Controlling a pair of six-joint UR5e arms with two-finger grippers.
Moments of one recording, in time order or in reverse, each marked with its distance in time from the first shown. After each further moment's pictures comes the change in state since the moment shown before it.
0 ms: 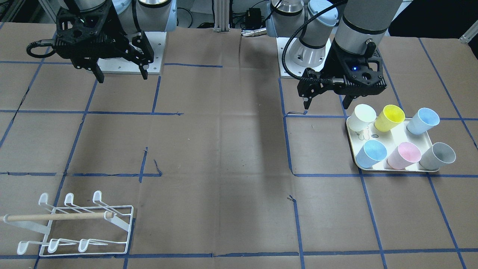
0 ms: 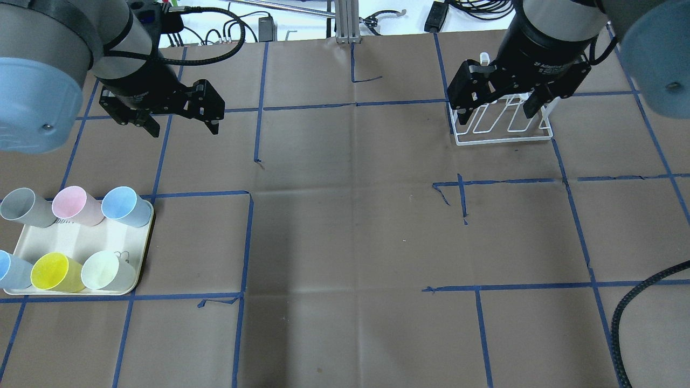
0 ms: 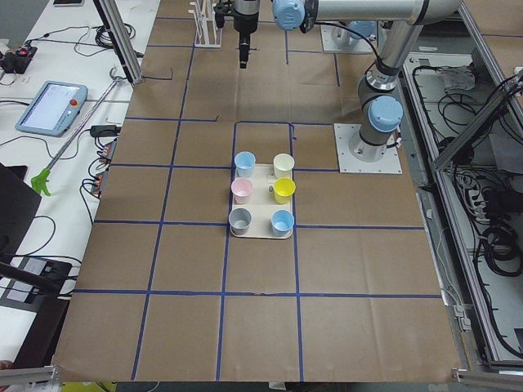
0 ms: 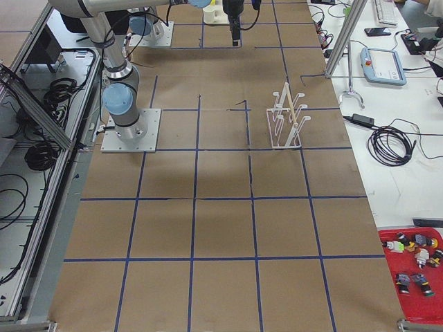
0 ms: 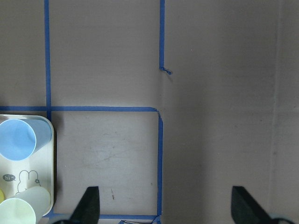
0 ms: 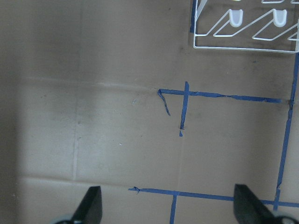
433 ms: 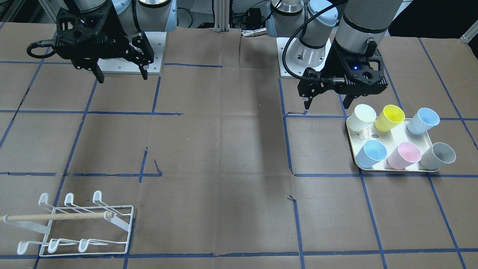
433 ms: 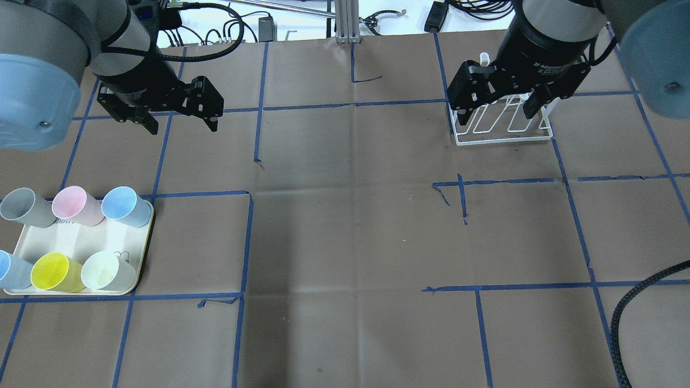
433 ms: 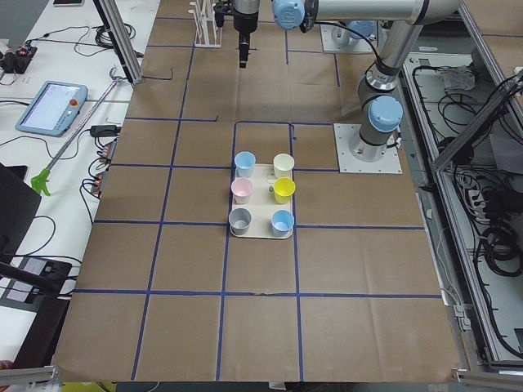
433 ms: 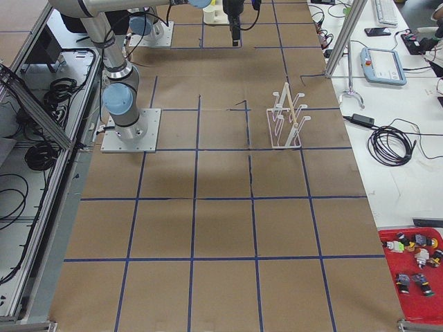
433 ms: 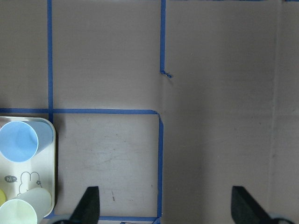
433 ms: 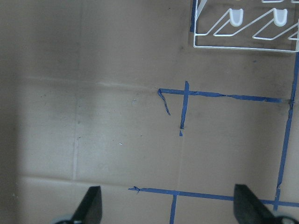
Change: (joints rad) left arm 0.000 0.000 0.001 0.000 0.000 -0.001; right arm 0.000 0.001 0.000 0.001 0.000 0.000
